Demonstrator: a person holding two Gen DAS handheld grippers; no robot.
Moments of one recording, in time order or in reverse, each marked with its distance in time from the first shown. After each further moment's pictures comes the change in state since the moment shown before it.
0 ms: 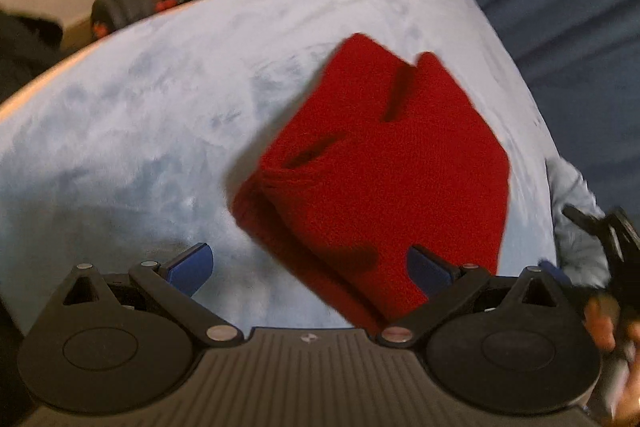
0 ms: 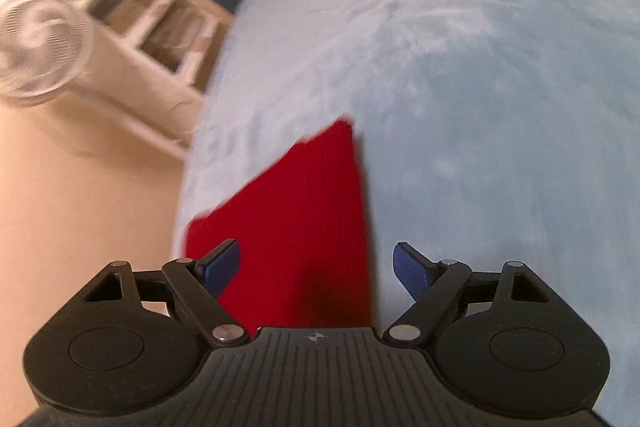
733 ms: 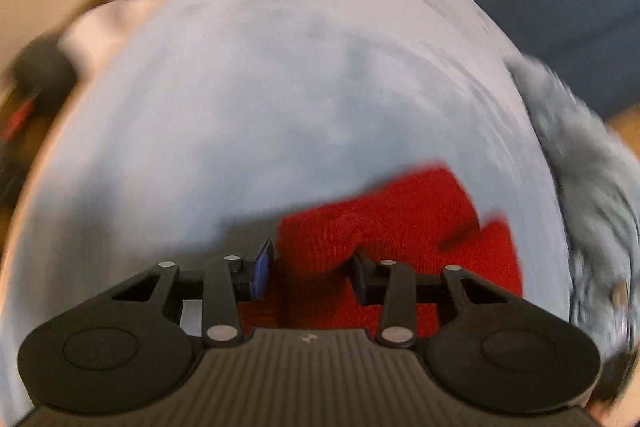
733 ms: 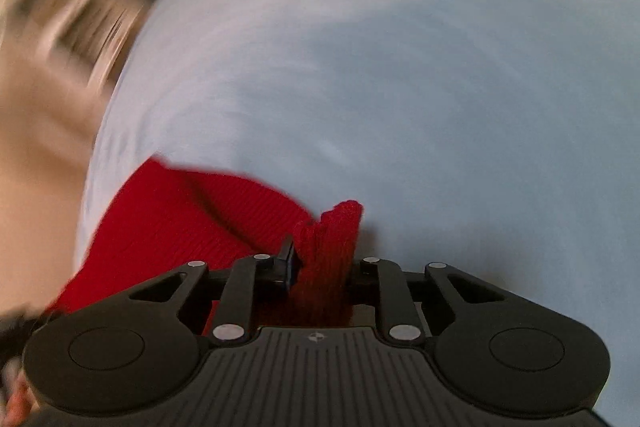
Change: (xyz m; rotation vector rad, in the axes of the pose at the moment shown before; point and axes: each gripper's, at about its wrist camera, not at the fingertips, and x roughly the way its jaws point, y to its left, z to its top) left arm 0.141 -0.123 0.200 0.528 0.223 -0.122; right arm -0.017 -0.094 -0.114 0.326 -0.097 -0.120
